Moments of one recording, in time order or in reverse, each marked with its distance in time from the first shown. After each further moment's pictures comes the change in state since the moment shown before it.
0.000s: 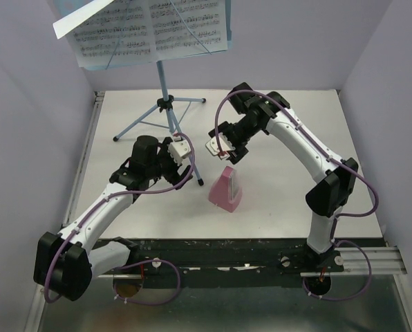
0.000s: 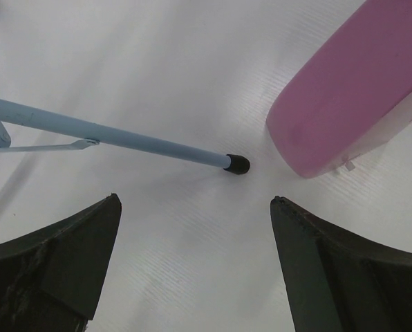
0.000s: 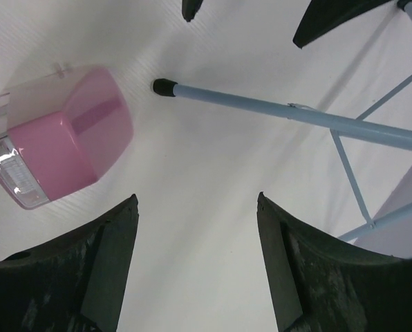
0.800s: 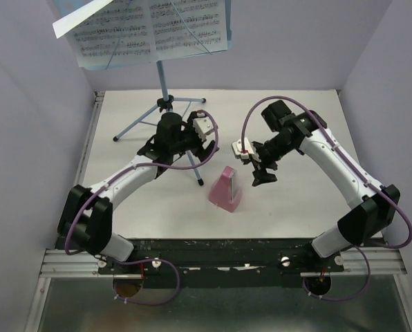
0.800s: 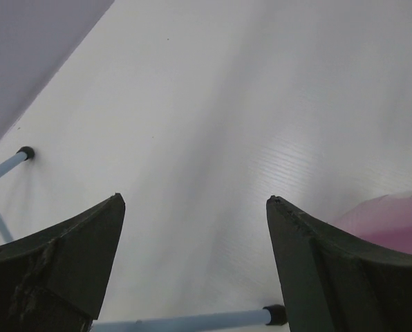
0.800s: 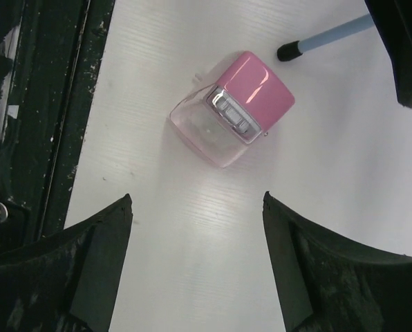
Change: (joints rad) left arm -0.123 0.425 0.269 0.388 0.028 -0.046; right arm -0.135 -0.327 -0.444 0.000 -0.083 0.455
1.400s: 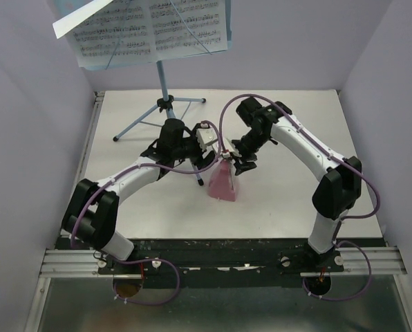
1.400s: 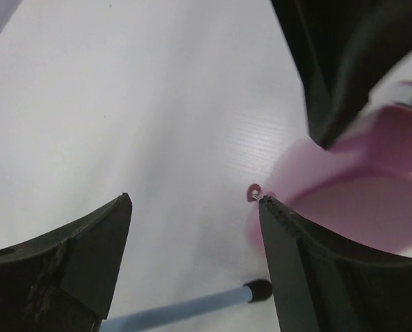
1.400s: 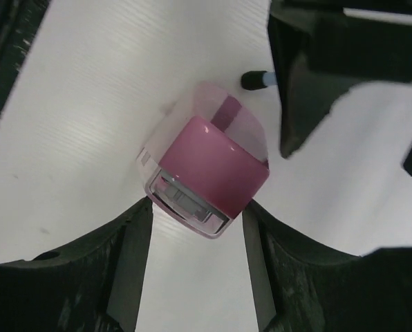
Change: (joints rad) left arm 0.039 -0.053 -0.109 -0.082 0.127 0.106; right arm 0.069 0.299 0.237 0.013 0.029 -0.272
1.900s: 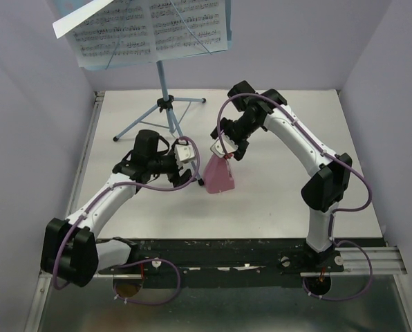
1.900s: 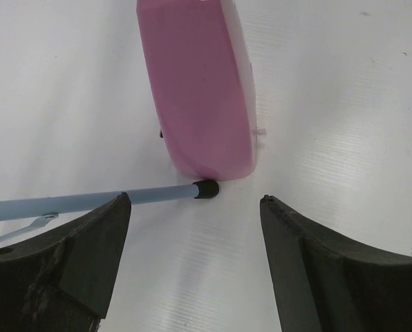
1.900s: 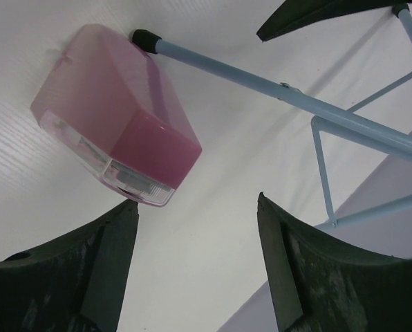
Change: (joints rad) left arm 0.132 -0.303 -0.117 -0.357 0.169 0.188; right arm 0.030 0.093 0.259 -0.012 0.113 -0.416
